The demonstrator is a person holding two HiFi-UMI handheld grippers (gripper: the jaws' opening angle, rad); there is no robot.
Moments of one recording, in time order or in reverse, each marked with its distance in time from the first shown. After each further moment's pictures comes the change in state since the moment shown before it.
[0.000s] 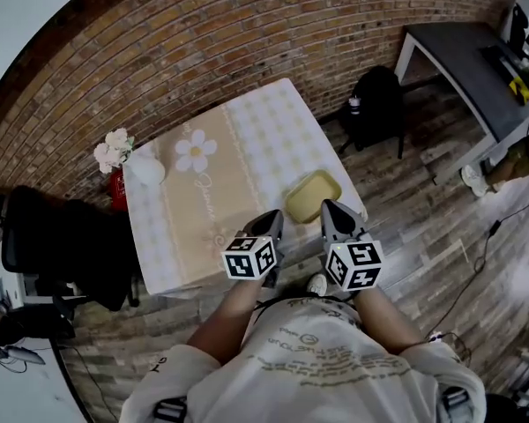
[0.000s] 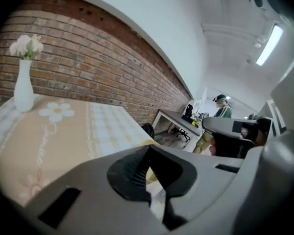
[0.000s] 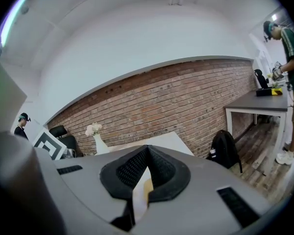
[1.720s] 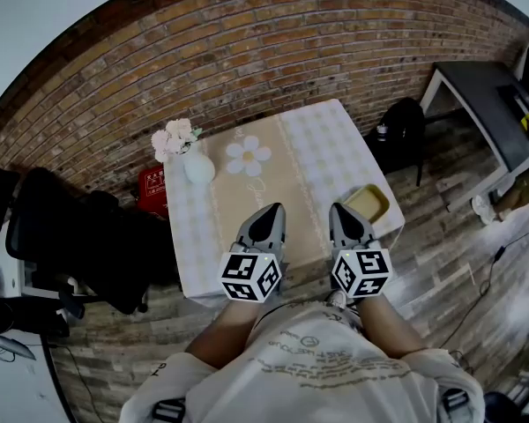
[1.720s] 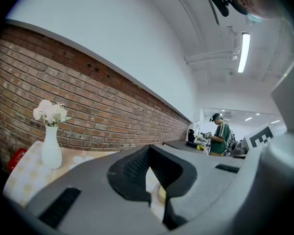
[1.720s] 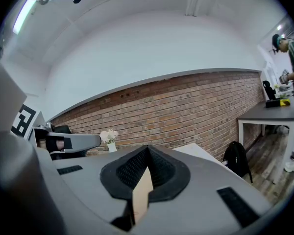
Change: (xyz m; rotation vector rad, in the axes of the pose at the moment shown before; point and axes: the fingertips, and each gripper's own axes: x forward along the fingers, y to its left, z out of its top) left arm -0.185 0.079 0.124 0.137 -0.402 0.018; right arm 0.042 0.172 0.021 -0.085 -0.112 0.030
